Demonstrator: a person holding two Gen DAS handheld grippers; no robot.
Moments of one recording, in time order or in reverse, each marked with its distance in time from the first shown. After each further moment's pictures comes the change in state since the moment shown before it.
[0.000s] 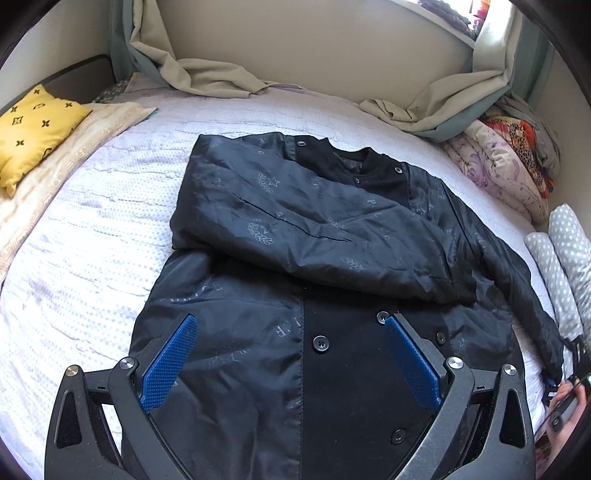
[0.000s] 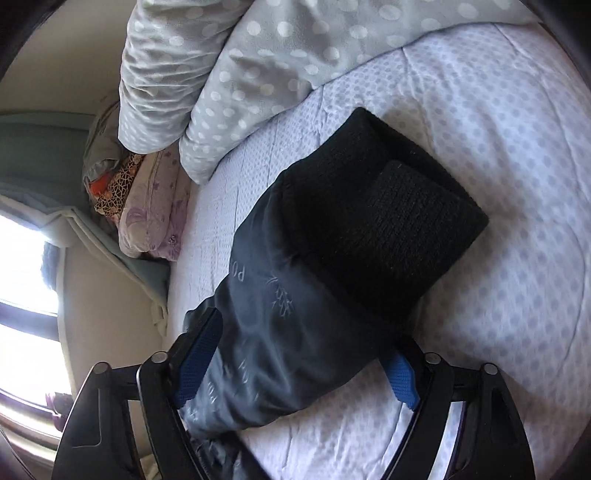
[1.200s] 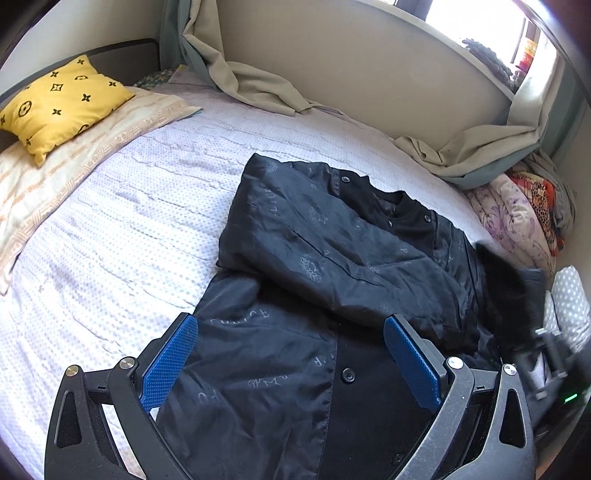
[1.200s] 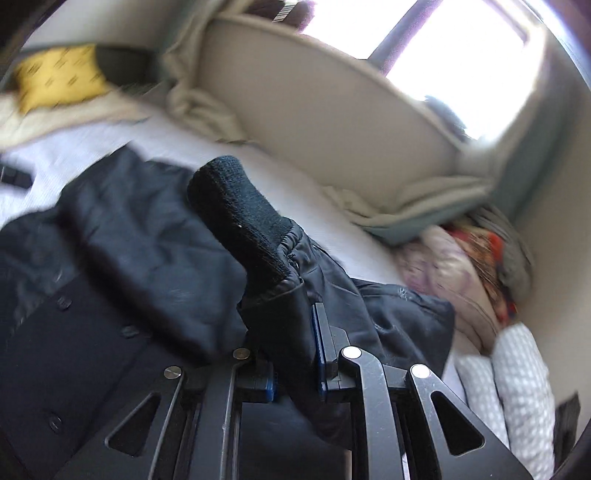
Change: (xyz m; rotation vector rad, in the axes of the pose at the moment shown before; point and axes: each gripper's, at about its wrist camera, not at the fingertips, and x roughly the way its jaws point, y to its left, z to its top) left arm -0.021 0.048 0.021 -0.170 -0.057 0.020; right arm -0.001 0.213 -0.385 -2.043 -0.120 0.053
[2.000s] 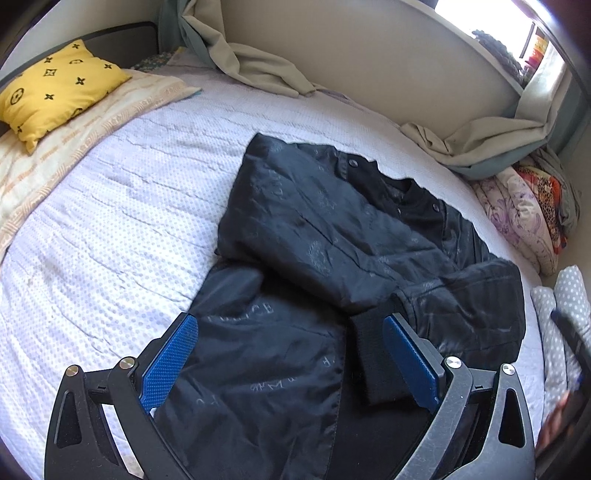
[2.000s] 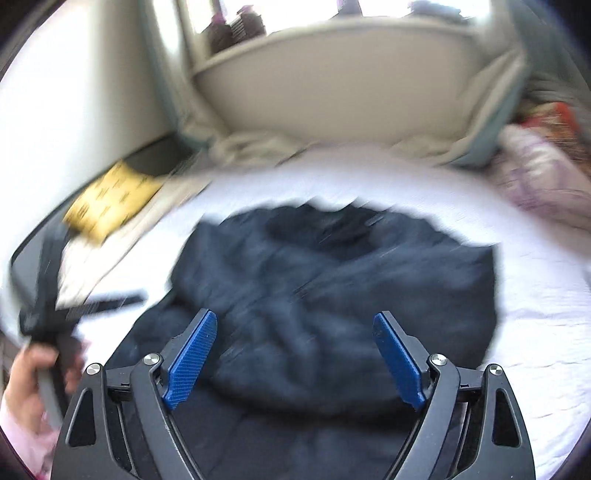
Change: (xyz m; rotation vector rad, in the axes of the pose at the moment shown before) left arm 0.024 0.005 -0.001 -0.003 0.073 -0.008; right arm 0.008 -0.102 -0.005 0.536 -0.004 0.523
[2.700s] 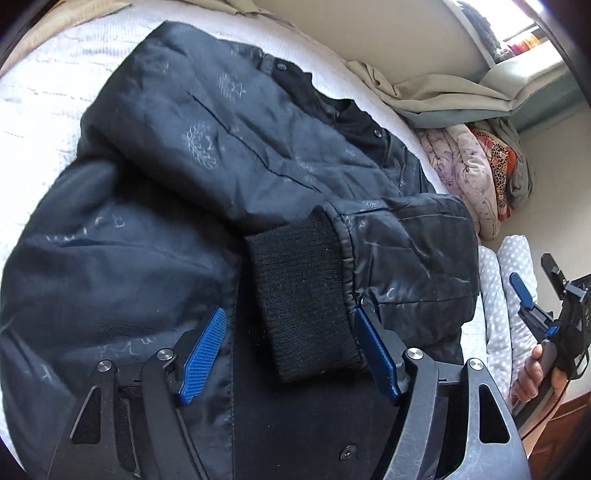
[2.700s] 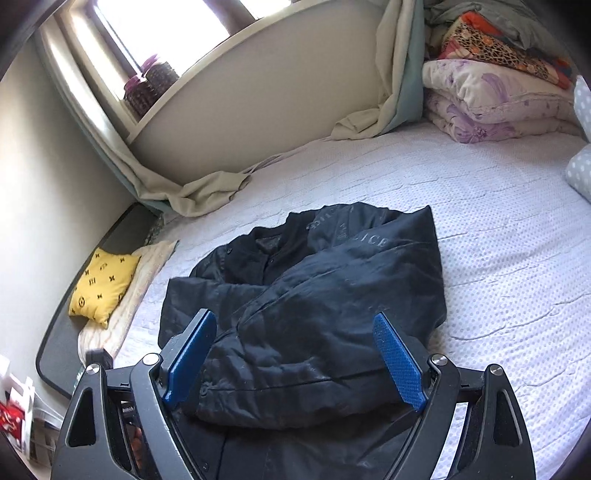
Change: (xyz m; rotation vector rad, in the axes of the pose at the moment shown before) left arm 0.073 -0.038 -0.031 -0.025 0.261 -0.318; right arm -0.011 -0.102 0.005 0.351 0.007 0.063
